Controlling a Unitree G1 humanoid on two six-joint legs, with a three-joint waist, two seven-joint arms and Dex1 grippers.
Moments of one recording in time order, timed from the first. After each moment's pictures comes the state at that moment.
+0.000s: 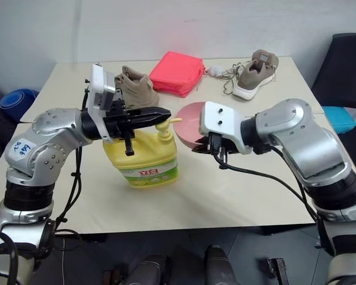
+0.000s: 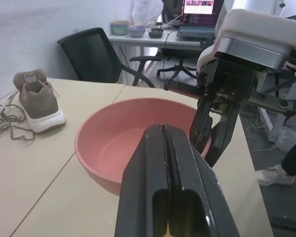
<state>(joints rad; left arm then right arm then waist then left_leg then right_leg) -0.78 0.62 -0.04 -0.22 -0.67 0.68 -0.80 -0.88 -0.84 0.28 -0.35 0.31 0.79 1.18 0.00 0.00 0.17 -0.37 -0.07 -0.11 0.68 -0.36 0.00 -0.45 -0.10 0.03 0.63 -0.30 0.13</state>
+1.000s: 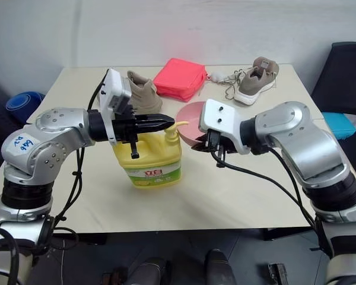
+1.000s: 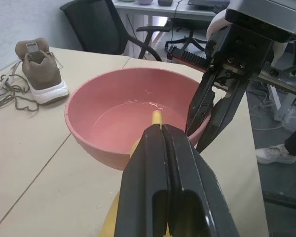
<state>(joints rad) -0.80 0.64 -0.07 -0.27 -0.64 0.87 -0.75 -0.86 -0.83 0.26 -0.37 0.33 0.83 1.11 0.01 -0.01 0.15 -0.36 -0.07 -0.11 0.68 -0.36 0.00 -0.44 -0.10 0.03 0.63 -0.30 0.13</state>
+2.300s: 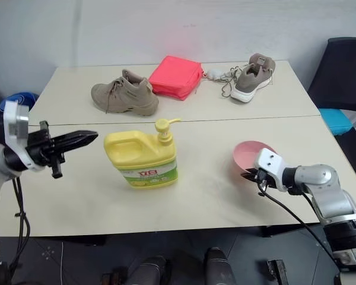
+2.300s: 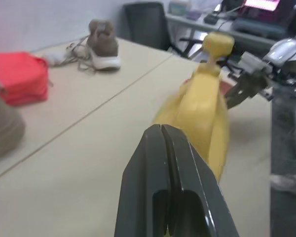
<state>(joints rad) -0.26 0.82 0.43 -0.12 -0.67 0.53 -1.06 -0.33 -0.84 0.06 0.27 0.17 0.04 1.05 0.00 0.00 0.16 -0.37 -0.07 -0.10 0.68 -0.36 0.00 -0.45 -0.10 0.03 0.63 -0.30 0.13</state>
